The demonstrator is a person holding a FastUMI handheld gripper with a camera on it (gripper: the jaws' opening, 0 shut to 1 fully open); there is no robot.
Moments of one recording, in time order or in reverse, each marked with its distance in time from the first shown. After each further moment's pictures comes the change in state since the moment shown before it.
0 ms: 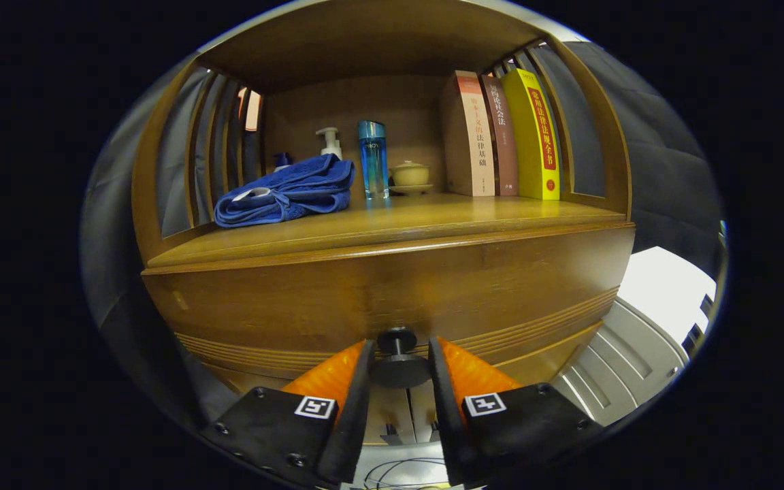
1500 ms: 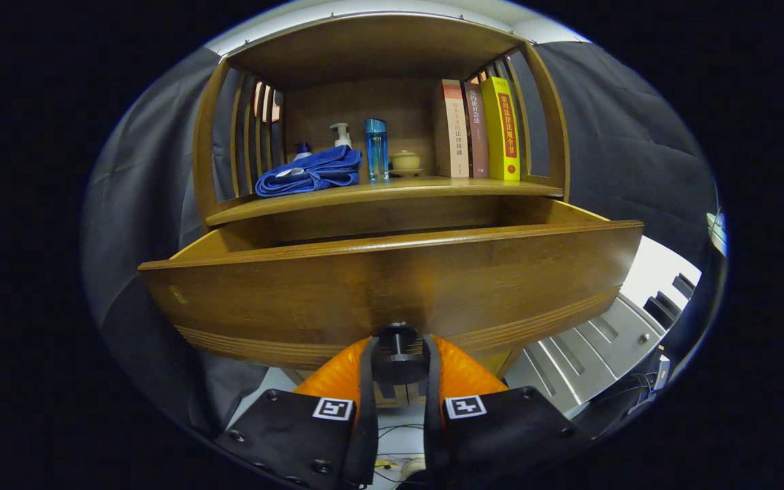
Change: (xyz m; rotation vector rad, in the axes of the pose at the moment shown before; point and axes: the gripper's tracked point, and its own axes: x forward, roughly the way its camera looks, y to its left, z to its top) arm -0.153 -0.007 -0.036 -0.027 0.066 0.006
